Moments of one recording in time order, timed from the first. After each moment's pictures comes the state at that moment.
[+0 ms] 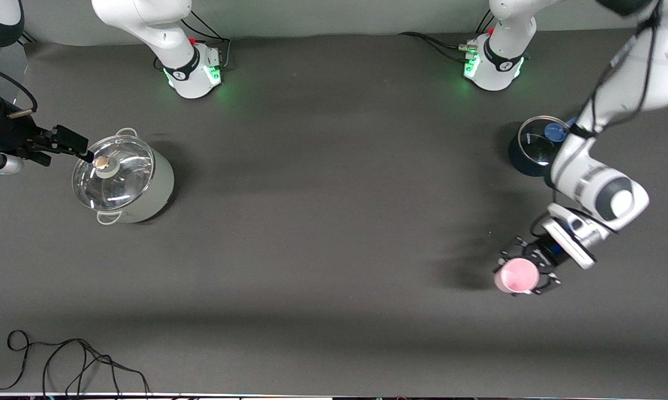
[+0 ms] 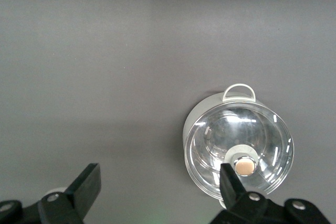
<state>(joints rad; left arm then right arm) 0.39 0.53 -0.46 -1.93 -1.76 2.39 2.49 0.09 -0.09 -0.11 -1.74 0.04 1.63 -0.03</state>
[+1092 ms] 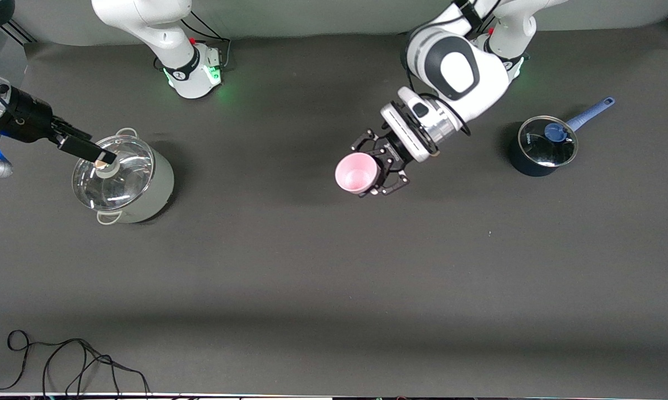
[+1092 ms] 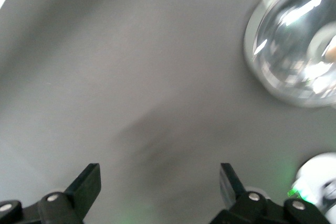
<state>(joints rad) 0.29 0.28 -1.13 -1.95 -2.08 3.05 2.24 0.10 -0.09 -0.09 -1.72 0.33 1.56 0.75</state>
